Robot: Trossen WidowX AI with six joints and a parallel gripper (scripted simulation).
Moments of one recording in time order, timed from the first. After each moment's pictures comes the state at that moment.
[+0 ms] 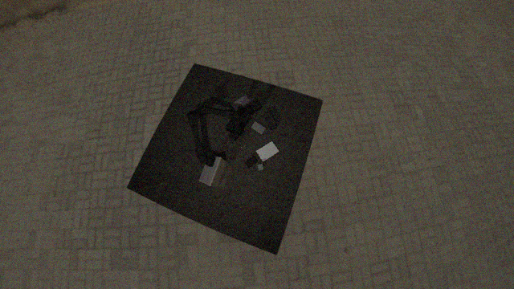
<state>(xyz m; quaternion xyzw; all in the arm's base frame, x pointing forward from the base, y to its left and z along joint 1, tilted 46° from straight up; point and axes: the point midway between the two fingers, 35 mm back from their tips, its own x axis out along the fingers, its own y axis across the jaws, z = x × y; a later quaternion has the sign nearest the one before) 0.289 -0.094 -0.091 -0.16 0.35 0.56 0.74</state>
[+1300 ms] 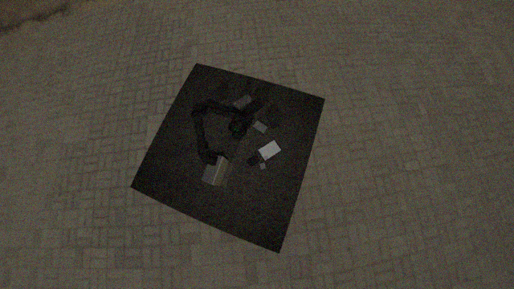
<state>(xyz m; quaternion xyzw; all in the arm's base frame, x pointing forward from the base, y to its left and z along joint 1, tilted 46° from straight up) 0.290 -0.081 -0.114 -0.17 0.36 0.55 0.73</state>
